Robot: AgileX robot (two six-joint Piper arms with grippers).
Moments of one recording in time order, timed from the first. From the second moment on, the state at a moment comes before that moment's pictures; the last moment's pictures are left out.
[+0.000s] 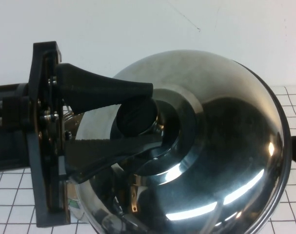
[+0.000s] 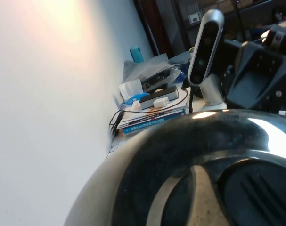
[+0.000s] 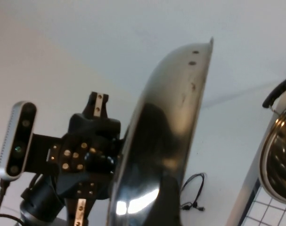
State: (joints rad) right arm 0.05 0.71 -0.51 1.70 1.00 -0.76; left arm -0.21 1.02 -0.89 -1.63 1.23 1.97
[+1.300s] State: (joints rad) right arm 0.26 1.05 -0.63 1.70 1.02 -0.85; left arm -0.21 1.04 -0.89 -1.62 1.17 1.97
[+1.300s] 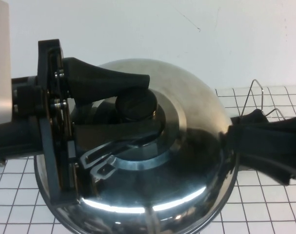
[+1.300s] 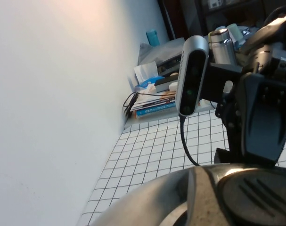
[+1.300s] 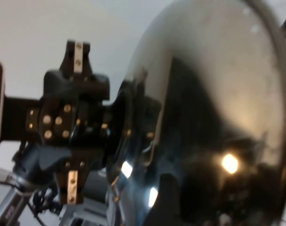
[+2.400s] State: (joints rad) right arm 0.31 1.09 -0.82 1.69 1.00 -1.08; left arm -0.21 1.05 -0.90 -1.64 1.06 1.81
